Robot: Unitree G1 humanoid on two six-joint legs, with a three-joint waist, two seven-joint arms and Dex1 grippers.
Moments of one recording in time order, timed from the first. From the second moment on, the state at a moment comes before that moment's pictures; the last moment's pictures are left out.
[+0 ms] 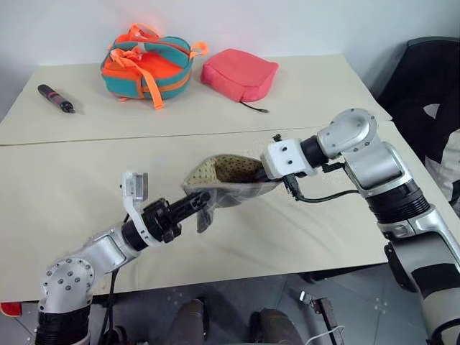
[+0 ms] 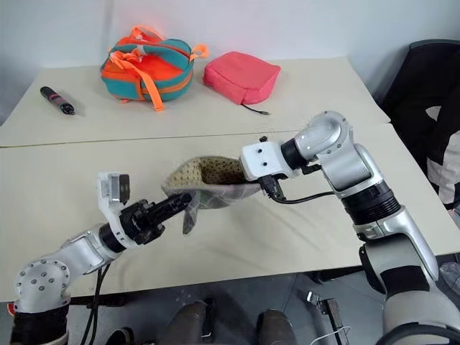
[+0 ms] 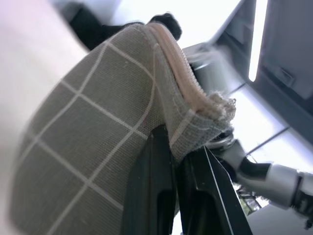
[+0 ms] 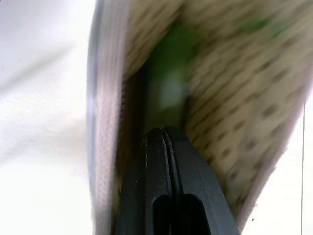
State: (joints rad) left arm -0.08 0.55 0.19 -0.41 -1.36 0.93 -0.44; right arm -1.01 -0.63 0.39 0.13 0.01 0.11 1.50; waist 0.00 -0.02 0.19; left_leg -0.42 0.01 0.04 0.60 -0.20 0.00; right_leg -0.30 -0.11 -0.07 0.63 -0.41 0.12
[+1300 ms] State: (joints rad) left arm -0.07 0.45 0.20 -0.38 -1.40 0.94 -0.44; right arm -1.02 -0.51 0.46 0.22 -0.09 0.04 1.38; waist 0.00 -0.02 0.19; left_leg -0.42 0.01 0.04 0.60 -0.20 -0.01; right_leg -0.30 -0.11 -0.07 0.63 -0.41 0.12
